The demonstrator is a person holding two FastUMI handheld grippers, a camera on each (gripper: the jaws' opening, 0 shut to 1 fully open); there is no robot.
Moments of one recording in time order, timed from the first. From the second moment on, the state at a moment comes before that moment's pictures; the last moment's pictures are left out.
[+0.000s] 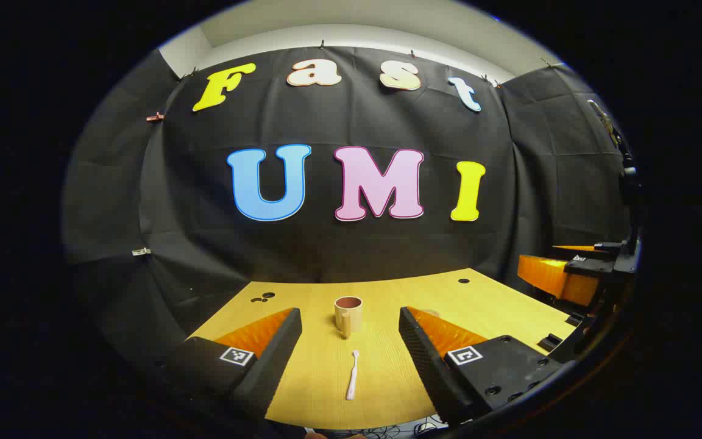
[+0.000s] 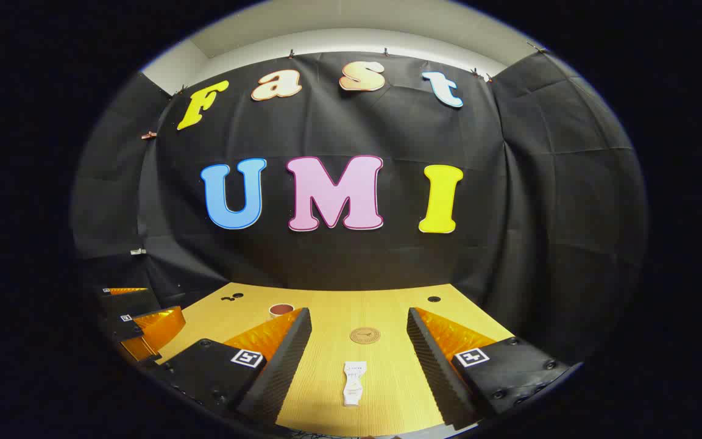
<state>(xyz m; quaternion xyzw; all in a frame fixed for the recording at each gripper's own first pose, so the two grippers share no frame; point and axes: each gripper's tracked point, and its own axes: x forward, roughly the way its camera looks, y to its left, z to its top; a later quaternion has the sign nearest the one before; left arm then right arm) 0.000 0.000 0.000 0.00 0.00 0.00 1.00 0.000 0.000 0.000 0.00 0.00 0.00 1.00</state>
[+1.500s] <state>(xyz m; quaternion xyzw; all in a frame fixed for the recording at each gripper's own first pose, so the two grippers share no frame) 0.065 0.021 -0.033 -0.02 0.06 0.05 1.00 0.118 0.019 -0.114 -0.02 0.17 0.05 0.98</state>
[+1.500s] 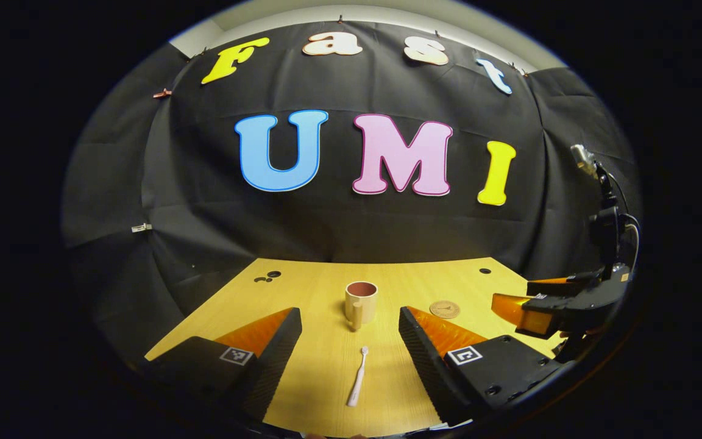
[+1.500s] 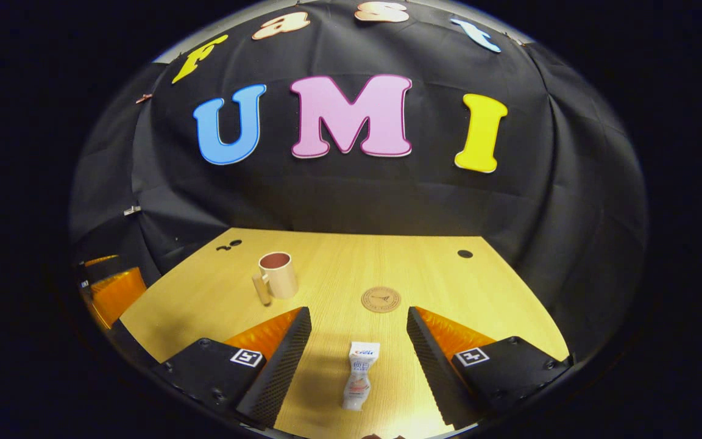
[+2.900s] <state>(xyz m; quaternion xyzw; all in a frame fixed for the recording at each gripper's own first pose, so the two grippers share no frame) 0.051 0.056 -0.099 -0.02 0.18 0.15 0.97 0.124 0.006 -0.314 -0.03 0.46 0.03 0.89</state>
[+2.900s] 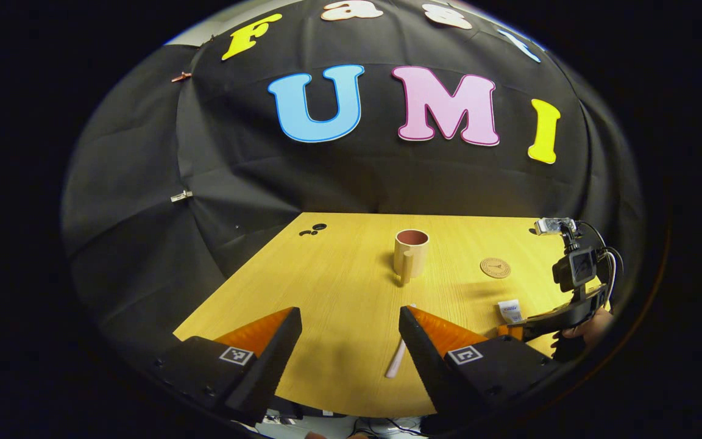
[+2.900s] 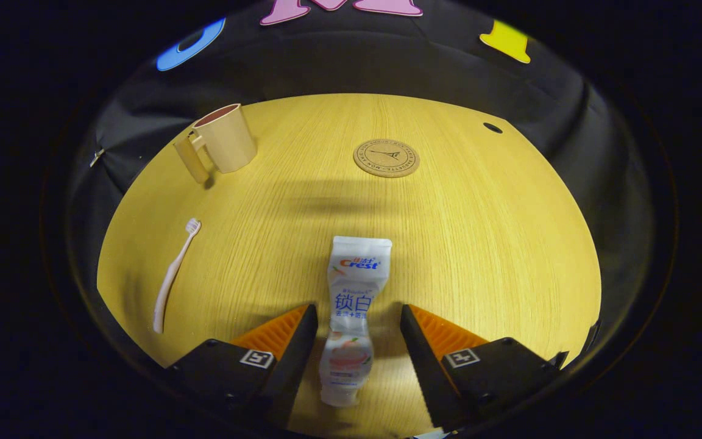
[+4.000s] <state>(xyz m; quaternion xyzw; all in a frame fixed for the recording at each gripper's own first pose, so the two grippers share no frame) 0.092 0.040 -0.155 -0.05 0.24 0.08 0.97 0.119 -0.035 -0.252 -0.01 0.44 0.07 0.89</state>
